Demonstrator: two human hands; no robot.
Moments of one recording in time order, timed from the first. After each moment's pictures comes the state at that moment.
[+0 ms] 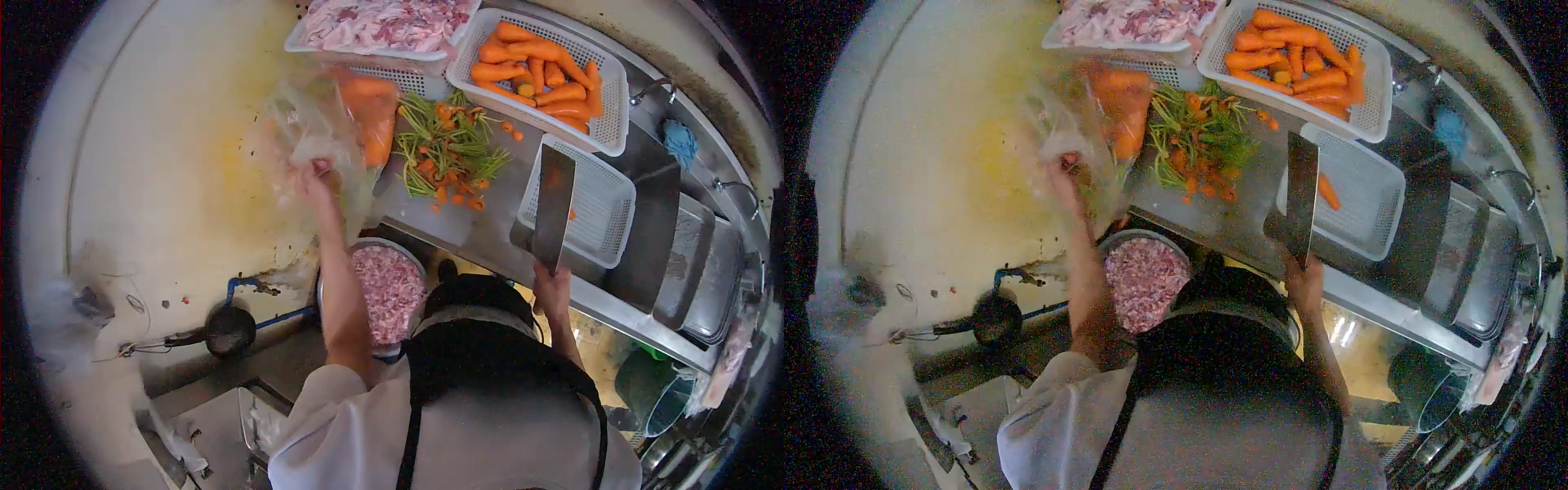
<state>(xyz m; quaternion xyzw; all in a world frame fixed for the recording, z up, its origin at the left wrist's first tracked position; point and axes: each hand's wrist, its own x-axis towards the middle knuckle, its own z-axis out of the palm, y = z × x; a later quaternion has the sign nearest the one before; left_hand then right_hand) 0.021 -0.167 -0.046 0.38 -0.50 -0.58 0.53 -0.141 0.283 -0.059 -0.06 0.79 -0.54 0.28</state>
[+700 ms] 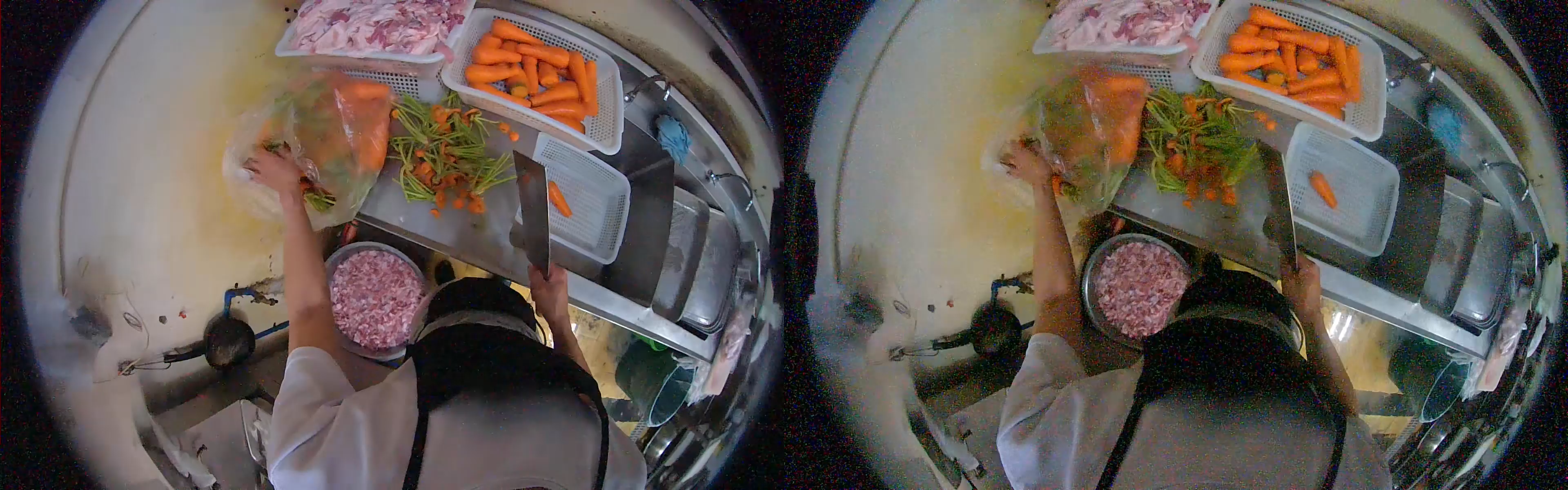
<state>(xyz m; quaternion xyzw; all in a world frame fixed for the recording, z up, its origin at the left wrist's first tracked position) 0.029 -0.285 -0.054 0.59 -0.74 0.14 0.29 -0.136 0.286 -0.082 -0.16 0.84 -0.46 0.26</state>
